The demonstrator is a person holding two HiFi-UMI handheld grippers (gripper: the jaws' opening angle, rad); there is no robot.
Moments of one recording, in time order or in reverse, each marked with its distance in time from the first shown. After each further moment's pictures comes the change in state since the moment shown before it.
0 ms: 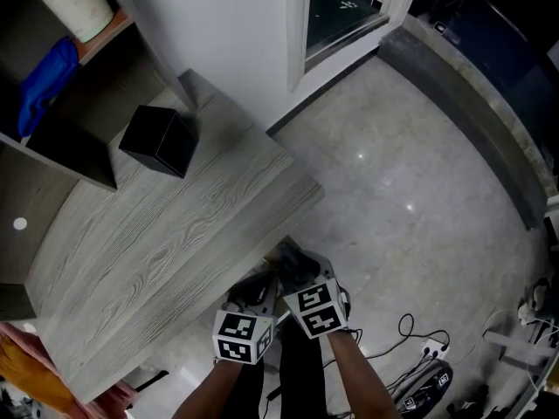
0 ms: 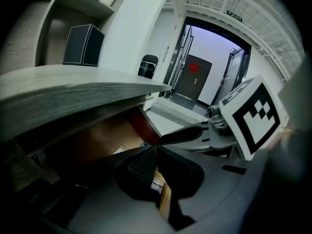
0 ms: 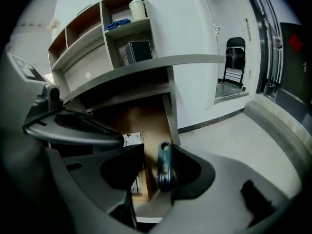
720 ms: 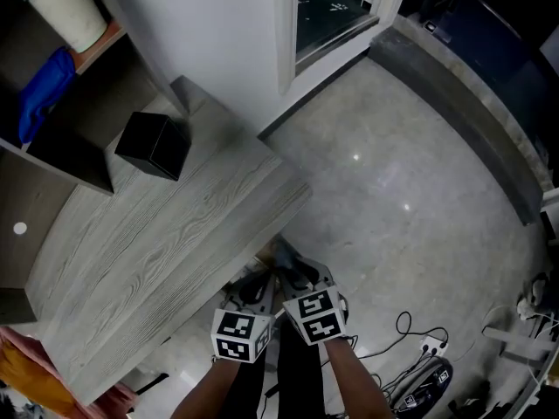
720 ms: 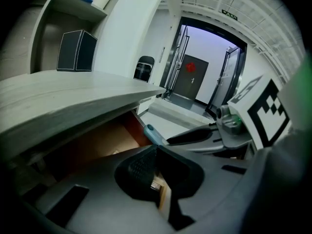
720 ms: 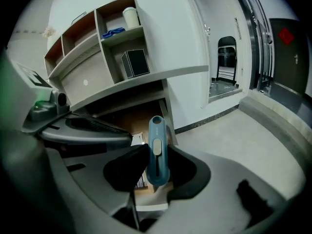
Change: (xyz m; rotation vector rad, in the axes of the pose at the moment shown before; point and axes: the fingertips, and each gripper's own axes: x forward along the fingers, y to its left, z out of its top) left arm -0.001 -0.014 0.009 0.042 -0.012 -0.014; right arm -0.027 -0.001 -0.003 0.073 -0.031 -0.025
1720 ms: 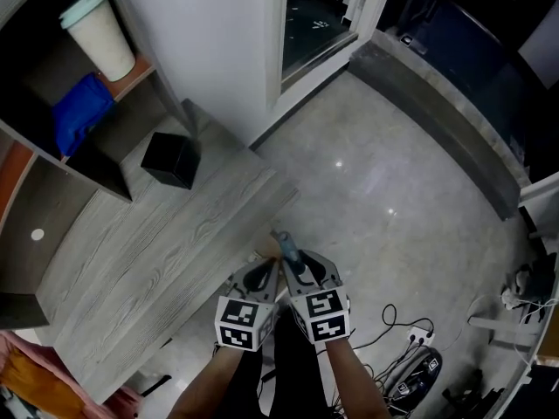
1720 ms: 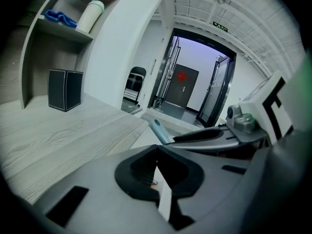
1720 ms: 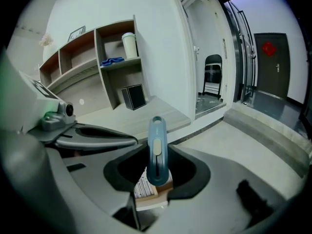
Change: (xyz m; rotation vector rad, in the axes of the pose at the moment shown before) left arm -0.058 -0.042 0.088 0.036 -0.091 -0.091; right arm -0.105 0.012 0.084 0.037 -0.137 -0.148
